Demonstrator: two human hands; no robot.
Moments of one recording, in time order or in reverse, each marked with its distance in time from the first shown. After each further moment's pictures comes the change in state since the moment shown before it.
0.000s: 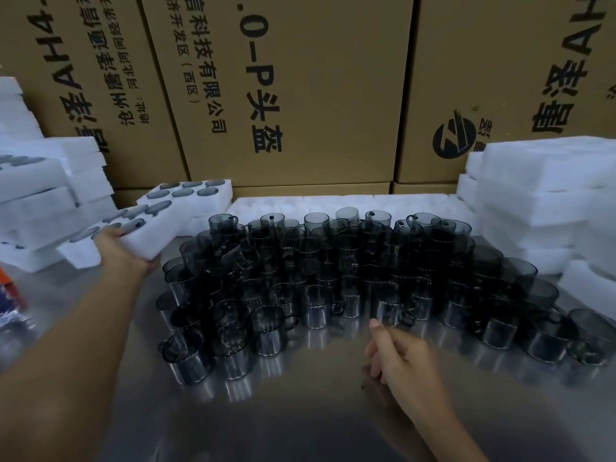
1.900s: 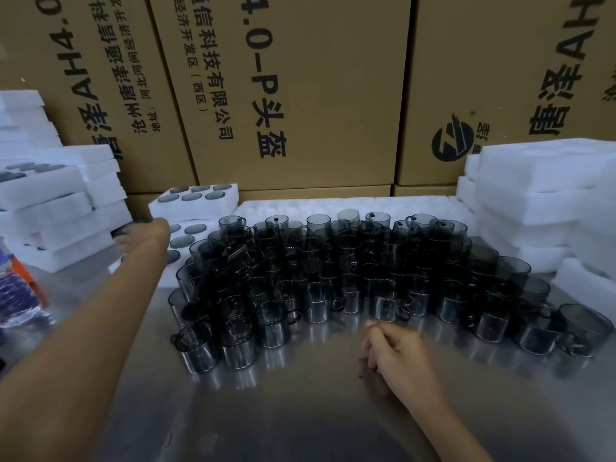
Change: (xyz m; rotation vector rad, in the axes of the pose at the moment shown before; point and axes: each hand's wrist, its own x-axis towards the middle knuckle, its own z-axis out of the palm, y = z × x) left_hand -0.006 0.003 0.028 0.958 0.293 0.161; right_hand -0.001 -0.006 -0.001 -0.015 -0.011 0.041
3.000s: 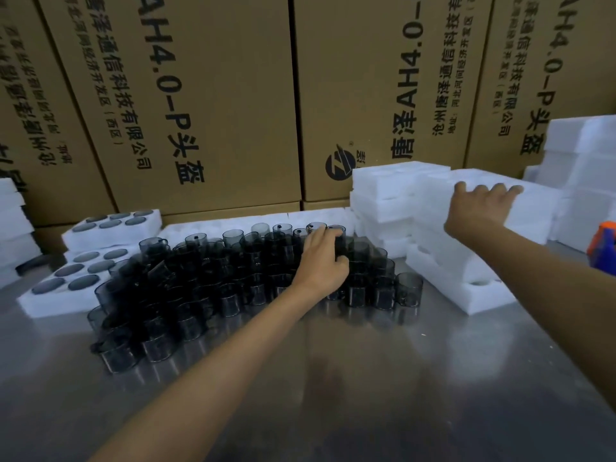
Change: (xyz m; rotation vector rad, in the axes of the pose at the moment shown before) left_hand -0.413 0.025 0.125 0.218 -0.880 0.988; right_hand 0.050 -0.096 -0.312 -1.474 0.432 0.412
